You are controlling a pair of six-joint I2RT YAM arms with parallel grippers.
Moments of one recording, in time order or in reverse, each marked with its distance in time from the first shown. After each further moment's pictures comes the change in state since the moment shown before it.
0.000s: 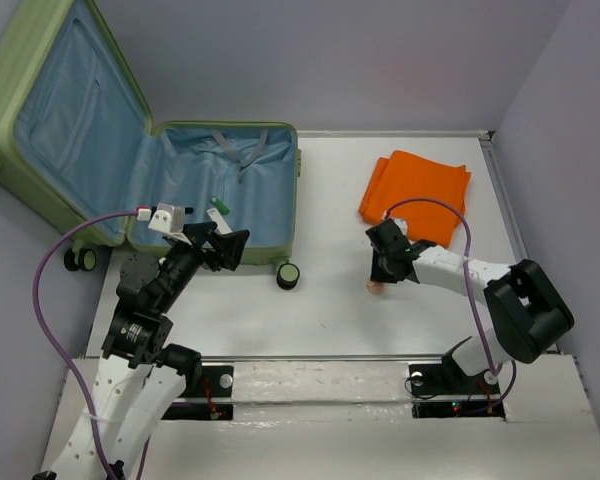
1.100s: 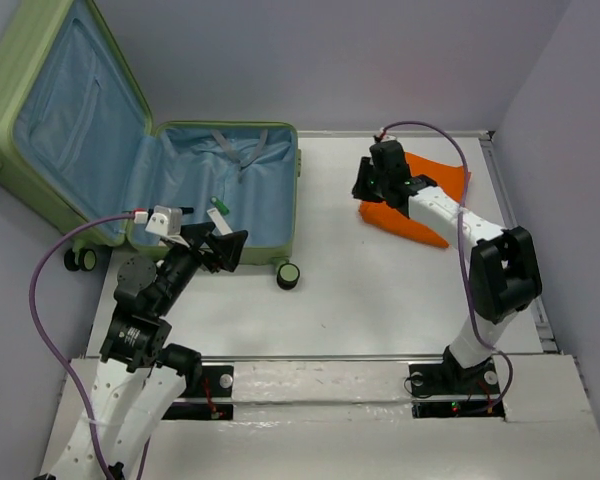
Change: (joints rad) left arm -0.004 -0.025 0.000 -0.005 -0.016 0.000; right arm -0.095 0.244 0.600 0.127 -0.256 -0.116
